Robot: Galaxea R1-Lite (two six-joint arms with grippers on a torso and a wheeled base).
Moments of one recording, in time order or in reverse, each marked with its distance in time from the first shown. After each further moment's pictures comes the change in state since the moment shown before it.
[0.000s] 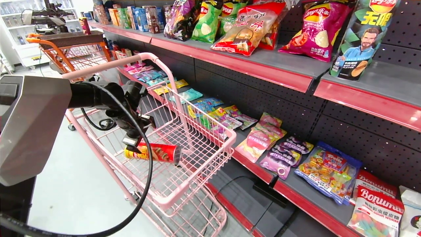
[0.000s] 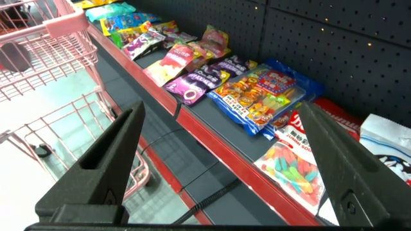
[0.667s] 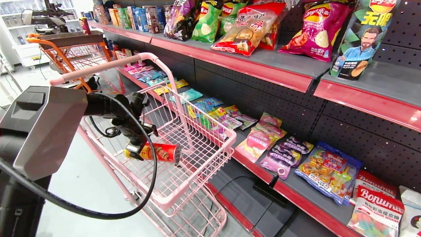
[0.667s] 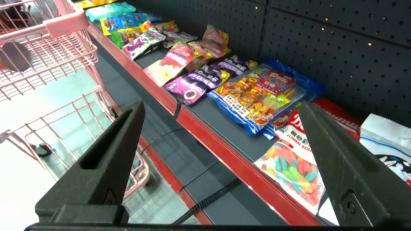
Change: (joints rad) left arm 0.021 0.096 -0.008 -0.033 -0.050 0.038; right arm -0.001 0.000 0.000 0.000 0.000 0.000
